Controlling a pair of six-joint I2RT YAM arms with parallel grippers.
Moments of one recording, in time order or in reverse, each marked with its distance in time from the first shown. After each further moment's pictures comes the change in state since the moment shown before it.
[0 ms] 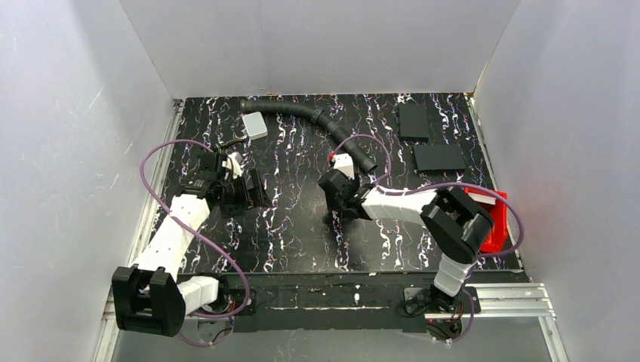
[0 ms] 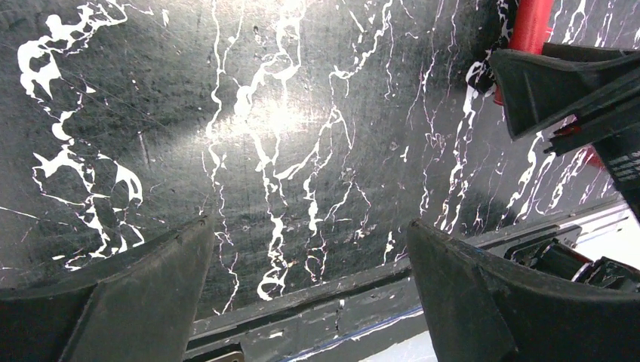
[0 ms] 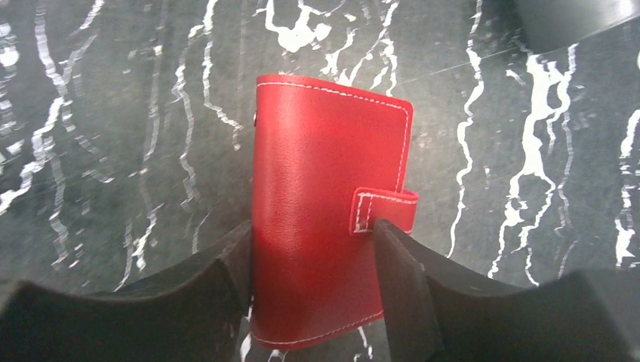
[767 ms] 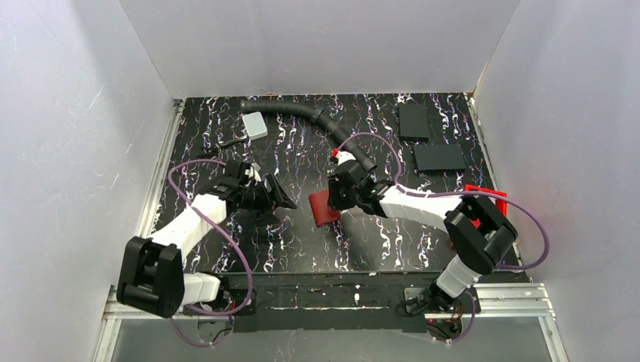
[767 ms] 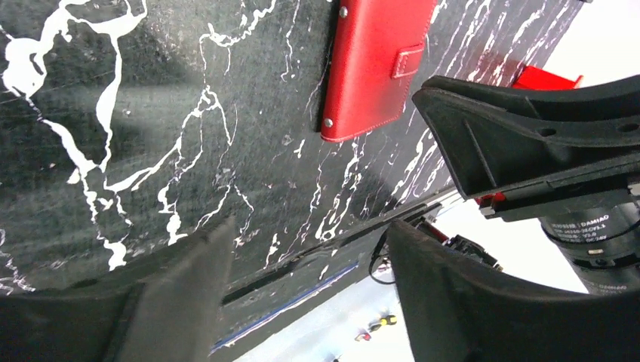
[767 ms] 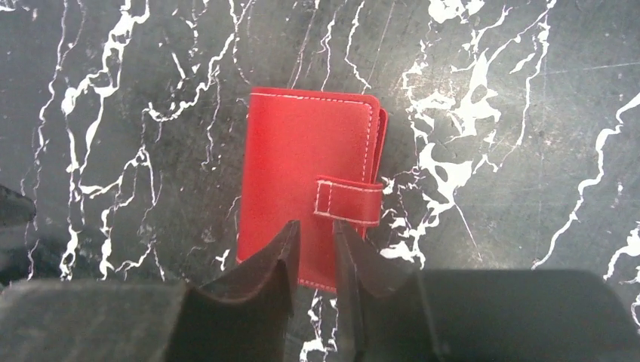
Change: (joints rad) left arm -0.156 0.102 -0.123 0.267 0.173 -0.429; right arm -0.088 -0.188 -0.085 0.058 -0.490 -0.042
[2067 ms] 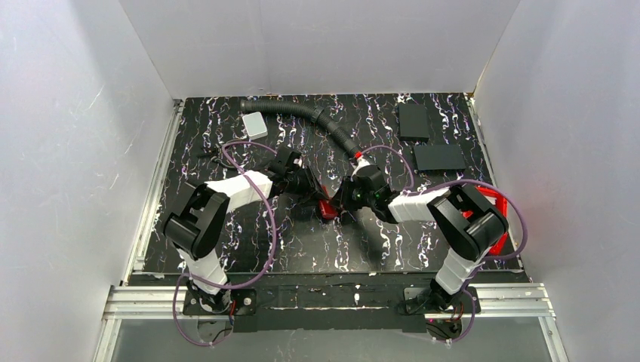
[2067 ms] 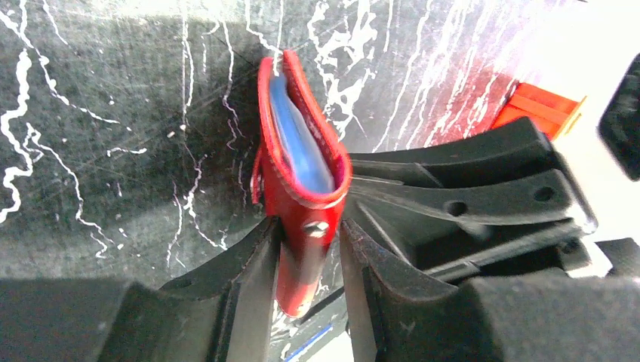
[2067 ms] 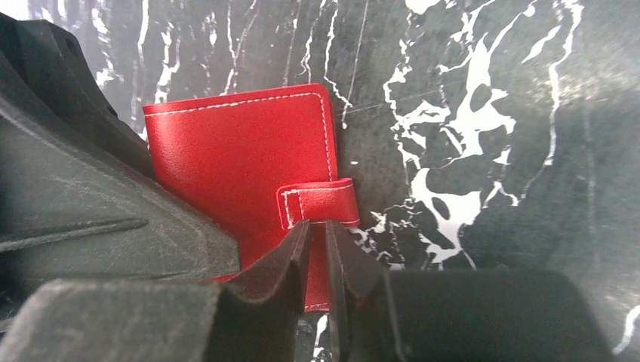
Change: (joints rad) left arm -0.274 0.495 0.258 0.338 -0.100 -0.178; right arm -0.156 0.118 -0.221 0.493 -0.285 0.206
